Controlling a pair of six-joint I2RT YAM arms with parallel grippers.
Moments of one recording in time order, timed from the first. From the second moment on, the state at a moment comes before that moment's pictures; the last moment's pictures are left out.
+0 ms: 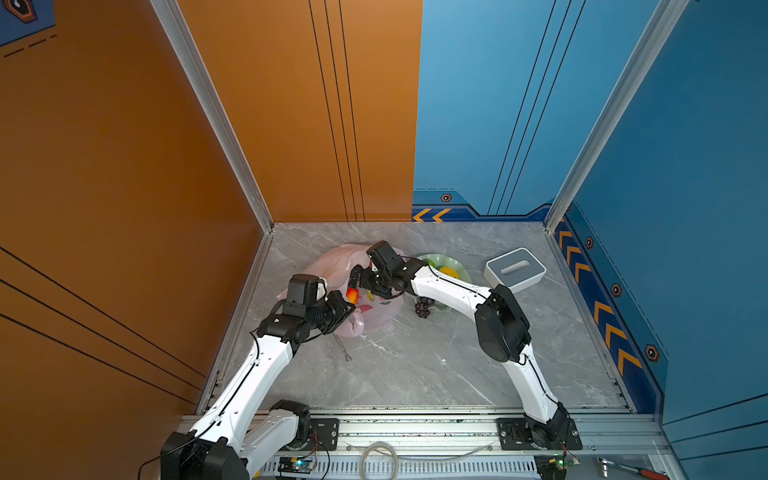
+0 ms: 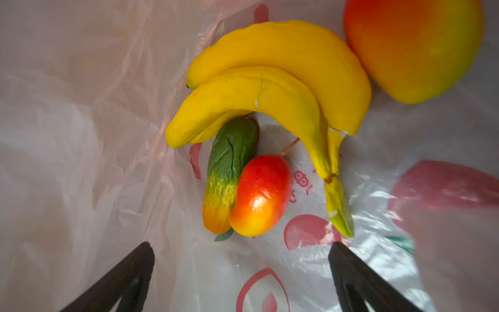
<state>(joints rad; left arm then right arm) -0.19 1.01 0.75 -0.50 0.44 -0.96 0.83 2.24 1.93 -0.49 -0.19 0.92</state>
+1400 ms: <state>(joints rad) -0.18 1.00 0.75 -0.48 0.45 -0.97 0.41 1.46 1.59 -1.00 0.12 0.59</state>
